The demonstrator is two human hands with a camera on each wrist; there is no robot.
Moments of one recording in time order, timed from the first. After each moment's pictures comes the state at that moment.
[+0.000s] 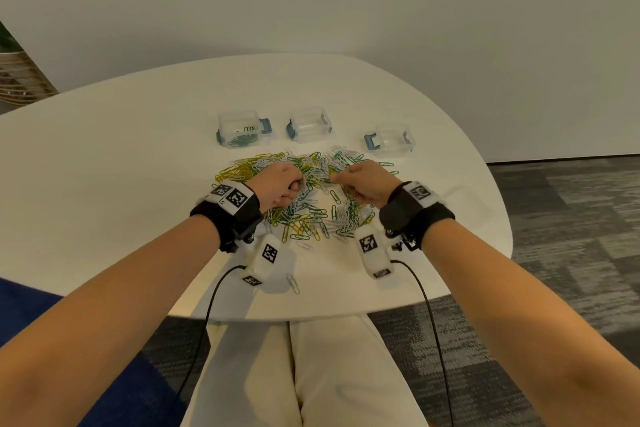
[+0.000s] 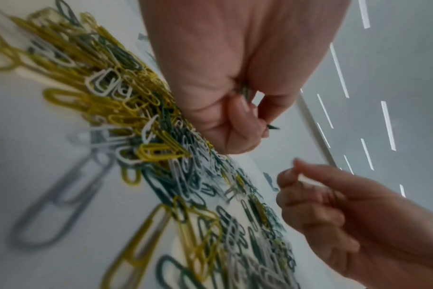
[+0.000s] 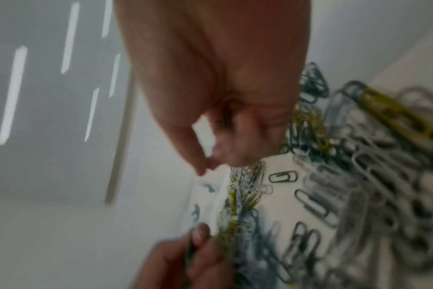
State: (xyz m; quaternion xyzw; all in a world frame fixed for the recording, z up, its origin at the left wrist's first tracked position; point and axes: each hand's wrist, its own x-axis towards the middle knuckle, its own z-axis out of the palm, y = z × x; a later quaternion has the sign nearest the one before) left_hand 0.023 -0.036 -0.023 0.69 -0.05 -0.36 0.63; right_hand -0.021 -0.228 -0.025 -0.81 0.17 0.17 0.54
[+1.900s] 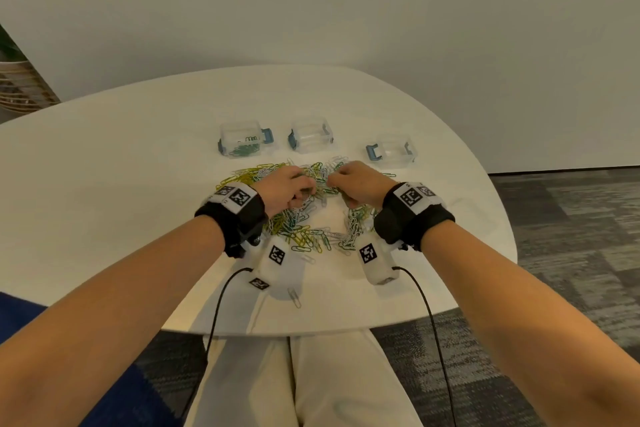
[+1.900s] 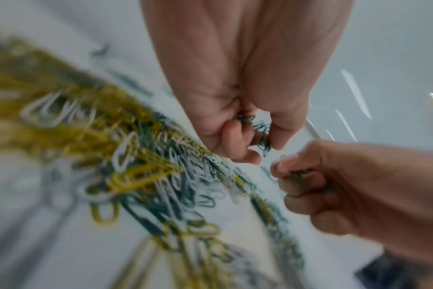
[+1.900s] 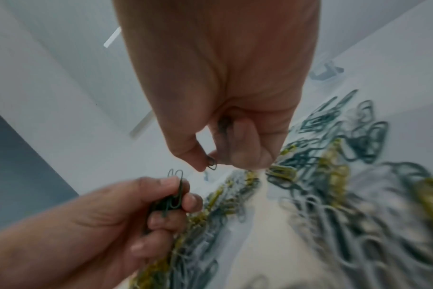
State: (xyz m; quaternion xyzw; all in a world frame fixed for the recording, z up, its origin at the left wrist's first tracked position) left_hand 0.035 -0.043 -0.026 0.71 -0.14 -0.35 0.59; right_hand -0.007 -0.211 -0.006 -0.88 0.10 0.16 0.43
